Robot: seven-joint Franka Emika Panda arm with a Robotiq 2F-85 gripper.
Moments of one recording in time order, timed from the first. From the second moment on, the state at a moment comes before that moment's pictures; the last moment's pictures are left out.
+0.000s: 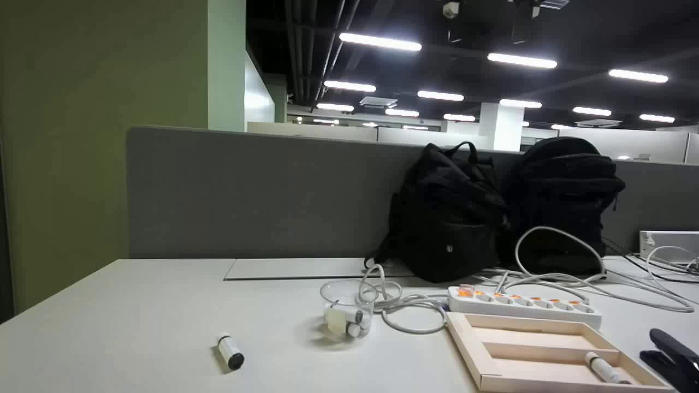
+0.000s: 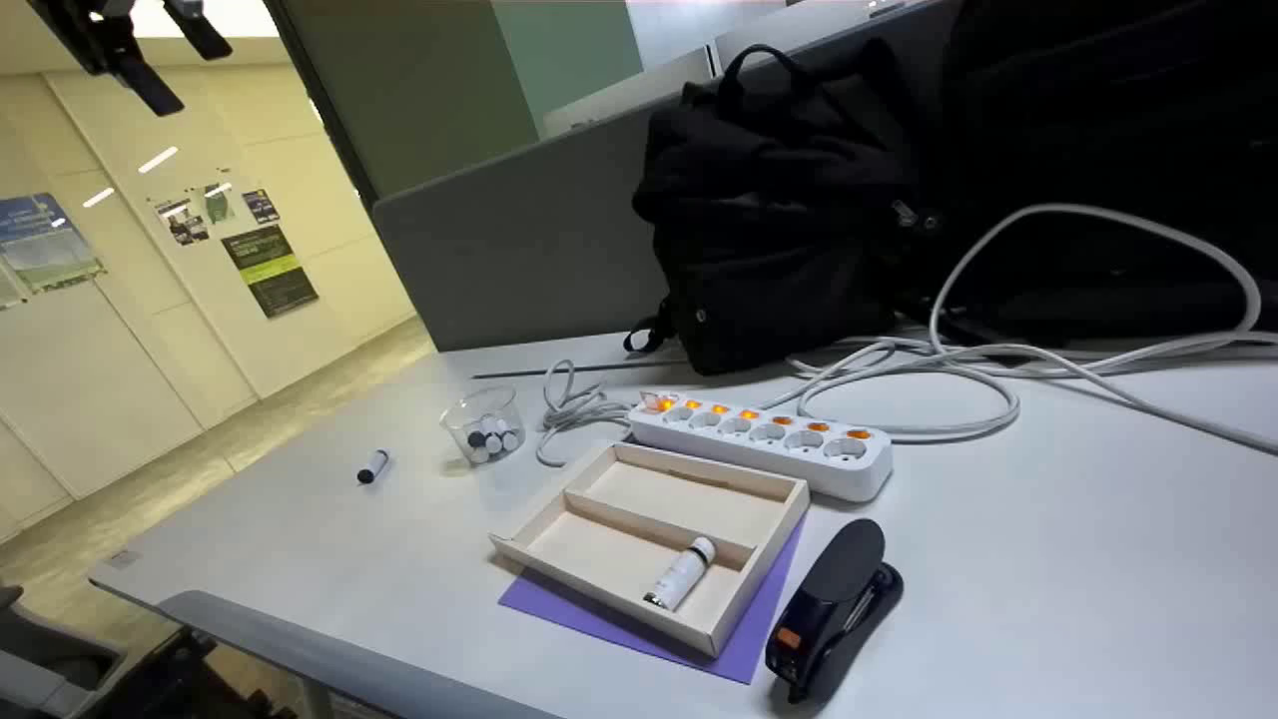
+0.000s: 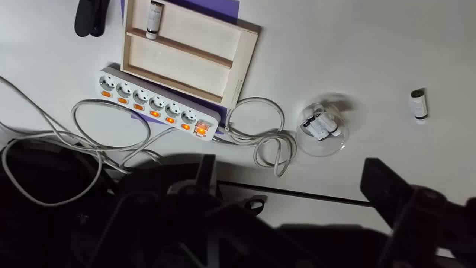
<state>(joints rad) 0.07 -0.62 0.32 -2.37 0.02 1.94 0.28</state>
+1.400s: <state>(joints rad) 0.07 -0.14 0.13 -2.18 -0.07 2.14 -0.15</state>
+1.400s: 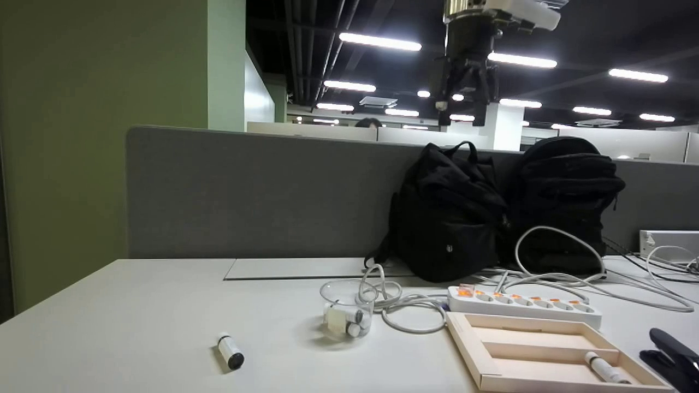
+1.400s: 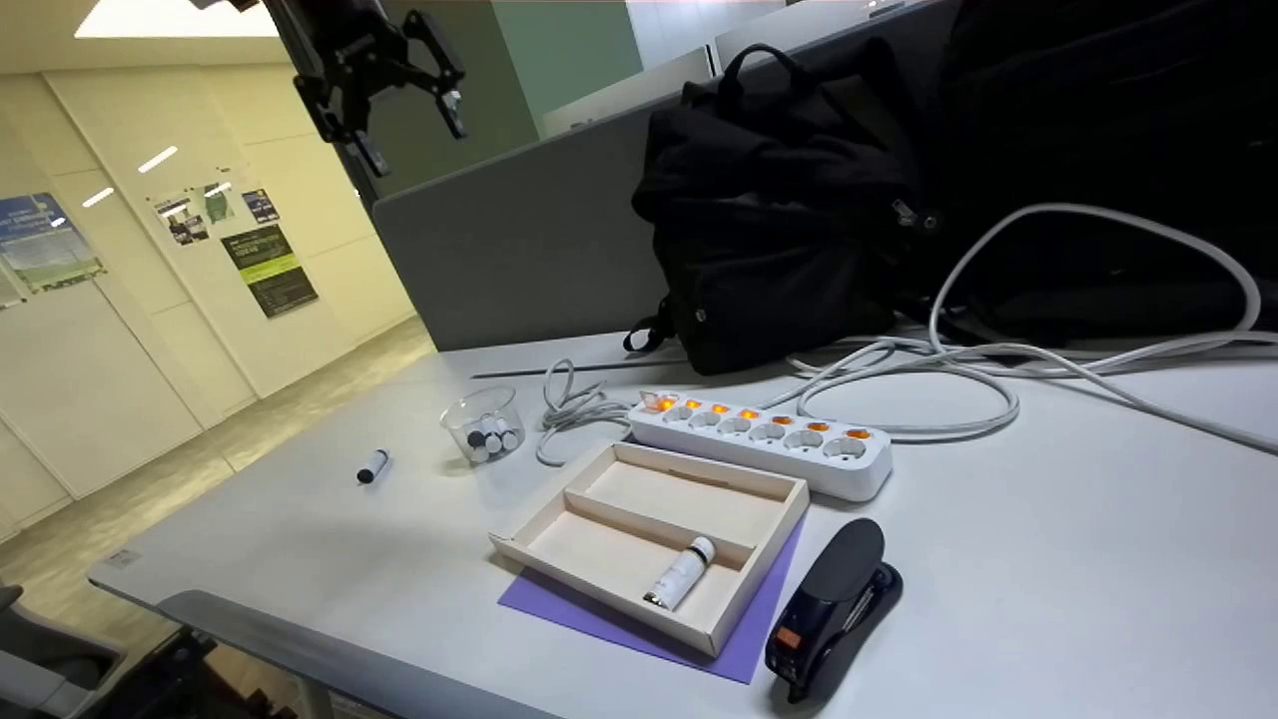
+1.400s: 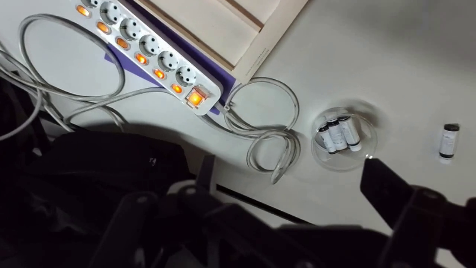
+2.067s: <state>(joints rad) 0.07 0.01 0.12 -2.09 -0.09 2.14 -0.17</state>
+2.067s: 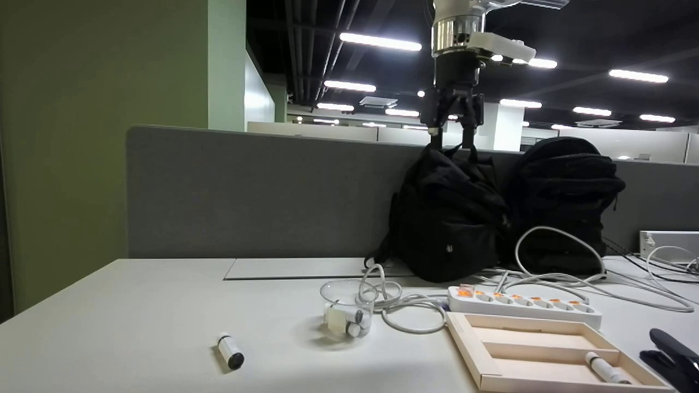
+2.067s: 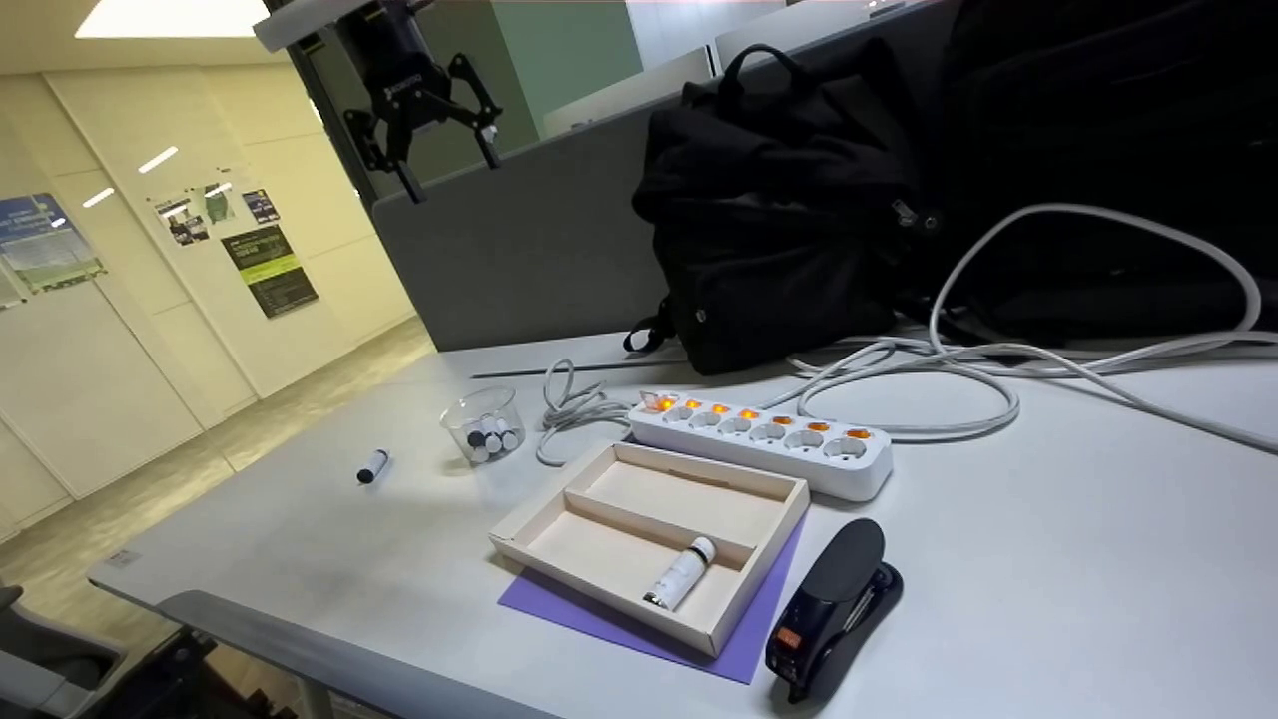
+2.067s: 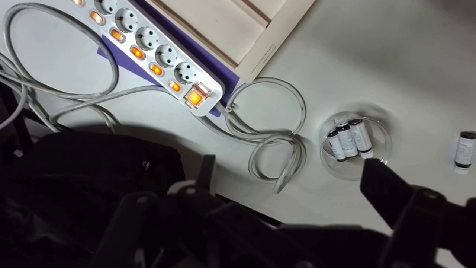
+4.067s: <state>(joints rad) 0.11 0.84 0.22 -1.35 -0.02 1.87 -0.47</state>
